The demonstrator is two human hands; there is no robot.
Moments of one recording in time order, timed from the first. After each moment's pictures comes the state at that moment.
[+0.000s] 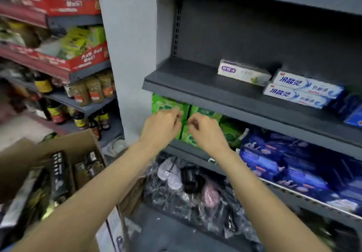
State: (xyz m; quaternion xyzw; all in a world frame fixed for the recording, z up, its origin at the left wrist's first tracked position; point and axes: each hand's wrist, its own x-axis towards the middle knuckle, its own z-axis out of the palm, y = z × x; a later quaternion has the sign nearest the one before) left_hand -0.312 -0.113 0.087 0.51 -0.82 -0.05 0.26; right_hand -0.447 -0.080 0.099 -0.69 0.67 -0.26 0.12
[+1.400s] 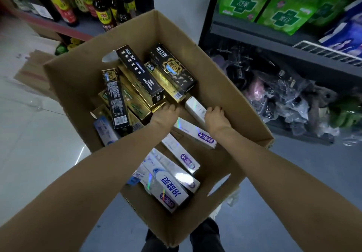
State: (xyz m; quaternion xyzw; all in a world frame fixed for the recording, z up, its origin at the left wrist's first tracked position) left_hand -0.018 -0.057 -0.175 0.40 -0.88 -0.09 -0.25; right_hand -0.167 -0.011 -0.181 -0.55 0.78 0.21 0.23
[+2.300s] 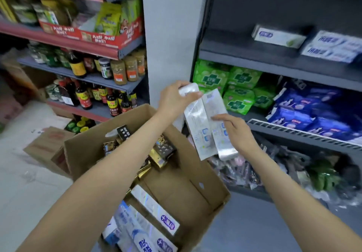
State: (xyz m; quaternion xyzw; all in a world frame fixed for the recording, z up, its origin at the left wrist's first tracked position) left_hand -0.106 -0.101 0.082 0.46 -0.71 -0.37 0.39; right_hand -0.268 0.004 0.049 -0.57 0.71 -0.35 0.22
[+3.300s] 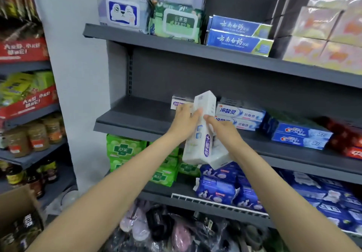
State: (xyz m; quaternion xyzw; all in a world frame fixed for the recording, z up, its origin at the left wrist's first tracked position) left_hand -0.482 -0.139 0.179 0.35 -0.74 -0.41 0.41; right_hand -0.579 -0.047 0.198 -0.45 0.73 -0.45 0.25
